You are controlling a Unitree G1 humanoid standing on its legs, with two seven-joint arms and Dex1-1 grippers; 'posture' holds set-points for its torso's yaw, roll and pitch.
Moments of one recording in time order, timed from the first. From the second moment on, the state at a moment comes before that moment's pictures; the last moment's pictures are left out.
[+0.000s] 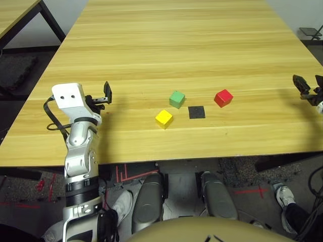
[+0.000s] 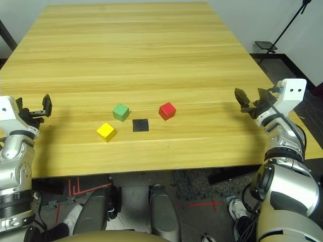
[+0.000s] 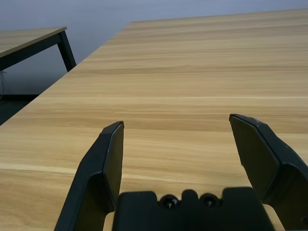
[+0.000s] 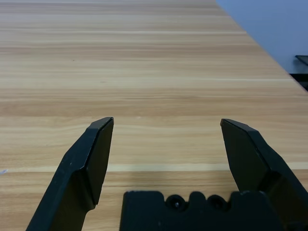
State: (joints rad) left arm -0.16 0.26 0.36 -0.09 -0.19 0.20 -0.07; right arm -0.75 -0.75 -0.43 1.29 0.26 -0.26 0.76
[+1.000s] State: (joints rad) left arm -0.33 0.67 0.07 -0.50 -0.54 0.83 -0.55; right arm -1.21 -0.64 0.23 1.29 -0.23 -0.34 1.48
